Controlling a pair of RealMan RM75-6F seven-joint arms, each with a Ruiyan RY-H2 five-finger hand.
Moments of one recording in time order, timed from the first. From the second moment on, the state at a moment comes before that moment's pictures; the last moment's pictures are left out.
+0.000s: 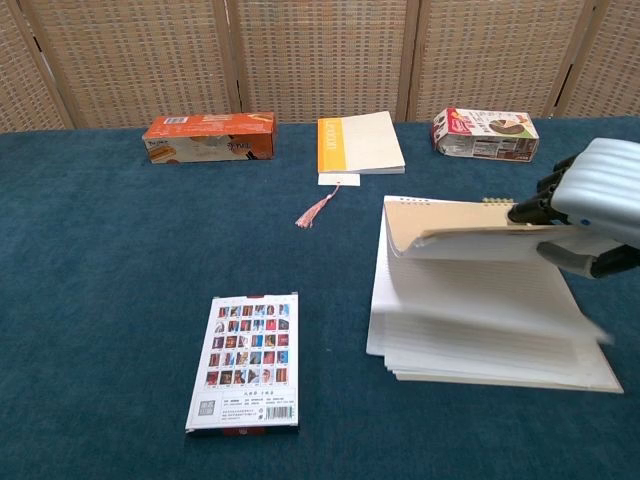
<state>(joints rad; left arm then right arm) -0.05 -0.94 -0.02 -1.81 1.52 1.50 -0.06 0.58 -1.46 -0.10 -1.08 -1.88 1.39 -0.17</state>
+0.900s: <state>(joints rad) -0.05 -0.95 -0.01 -1.82 1.53 1.50 -0.04 0.55 -1.32 -0.26 -1.19 -2.25 1.60 -0.24</state>
